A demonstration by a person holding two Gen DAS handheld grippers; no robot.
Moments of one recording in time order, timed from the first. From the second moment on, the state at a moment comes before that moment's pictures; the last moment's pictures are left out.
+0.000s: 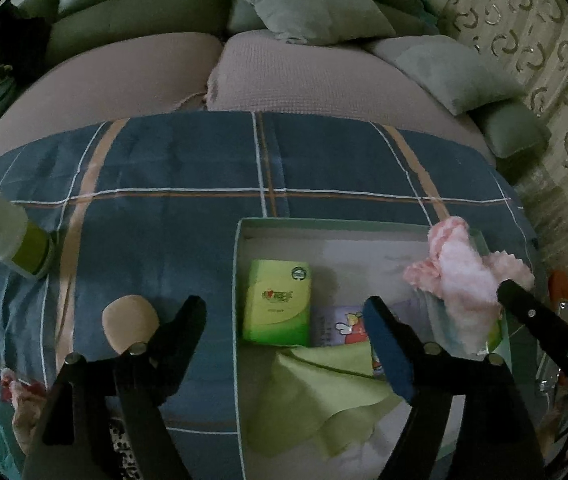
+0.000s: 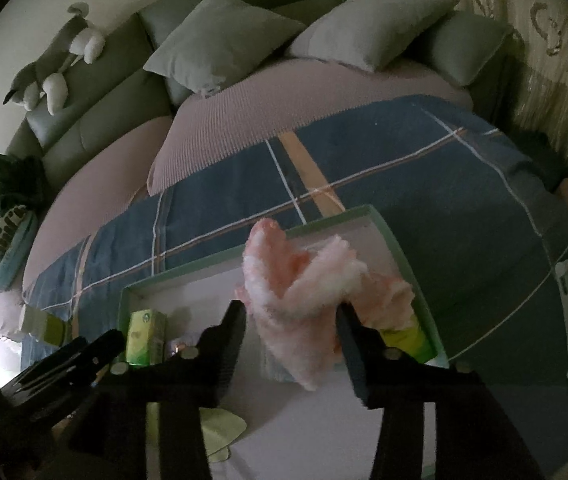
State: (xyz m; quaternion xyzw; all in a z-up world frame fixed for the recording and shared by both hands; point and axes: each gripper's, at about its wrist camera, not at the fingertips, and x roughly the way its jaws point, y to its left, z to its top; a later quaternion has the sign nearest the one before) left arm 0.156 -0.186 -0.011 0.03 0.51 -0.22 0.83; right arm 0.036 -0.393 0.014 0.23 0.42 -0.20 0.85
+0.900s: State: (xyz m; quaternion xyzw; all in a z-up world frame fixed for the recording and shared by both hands) left arm 0.161 -0.098 0.002 0.05 0.51 -0.10 0.85; right arm 0.030 -0.373 0.044 0.19 0.39 -0.21 0.88
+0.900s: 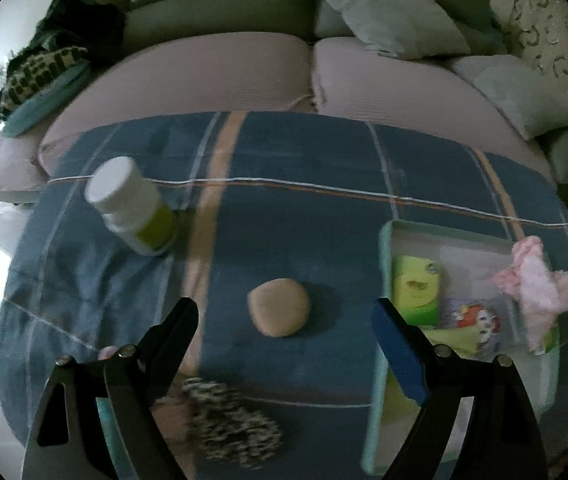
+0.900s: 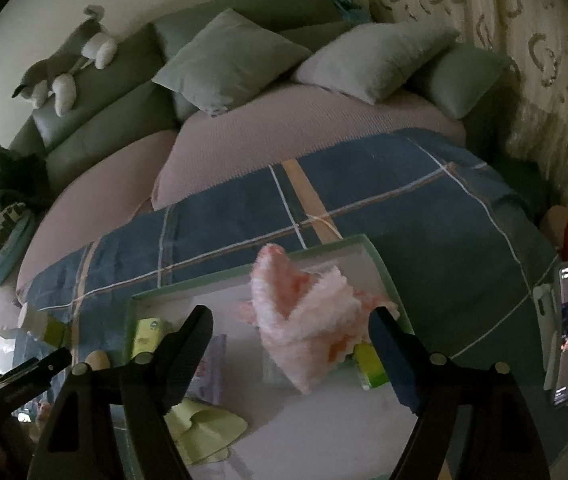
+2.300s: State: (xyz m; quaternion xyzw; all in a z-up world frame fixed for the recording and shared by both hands) left arm 0.157 0.040 -0.010 -0.06 0.57 -0.05 0.82; right arm 0.094 -0.156 -0.019 0.12 0.52 0.12 0.84
